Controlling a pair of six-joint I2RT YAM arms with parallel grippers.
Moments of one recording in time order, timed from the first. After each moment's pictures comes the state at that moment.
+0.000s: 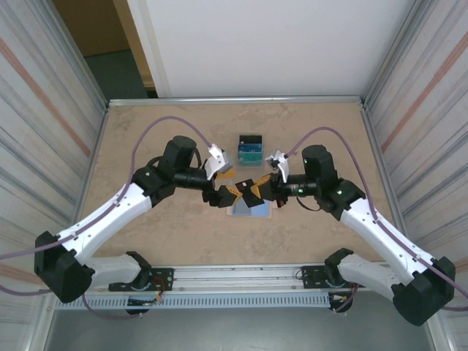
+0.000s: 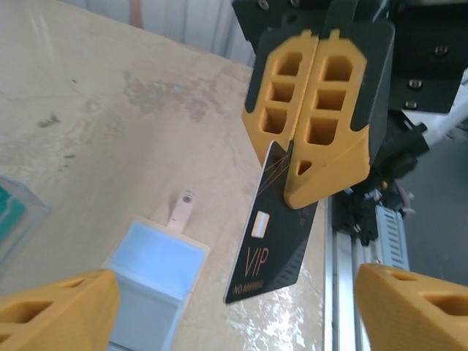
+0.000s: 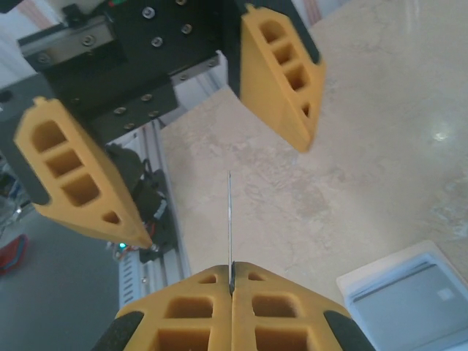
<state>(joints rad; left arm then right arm) -0.67 1.22 1.05 -0.44 0.71 0.19 0.56 1.01 0.85 -0.35 -0.79 0.11</state>
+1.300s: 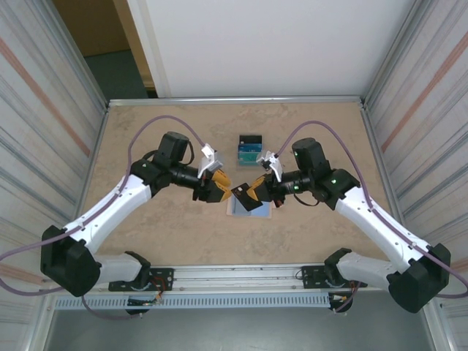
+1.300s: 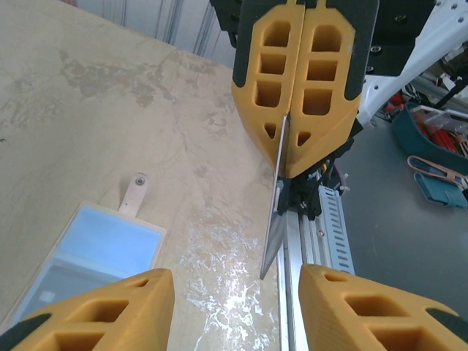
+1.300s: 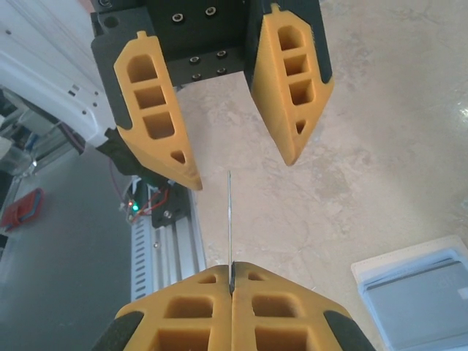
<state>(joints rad) -0.54 1.27 1.06 -0.57 0.98 0.32 0.59 1.10 0.98 -0.54 -0.83 -0.04</state>
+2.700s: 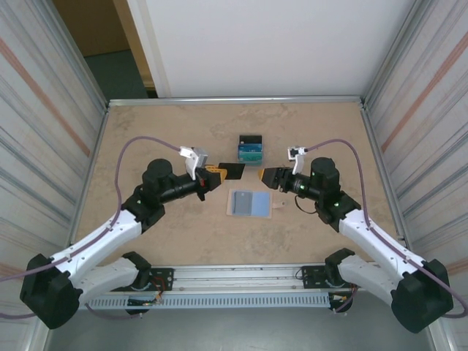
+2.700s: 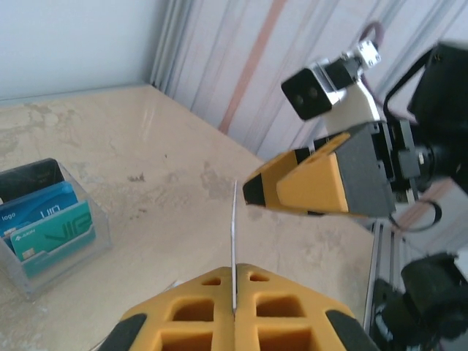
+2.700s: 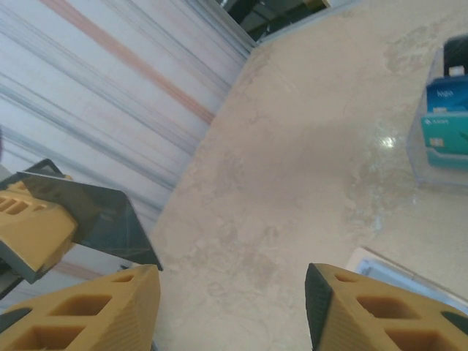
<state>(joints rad) -0.63 1.00 0.63 0.24 0.46 -0.34 0.49 0.95 0.58 0.15 -0.48 0.72</state>
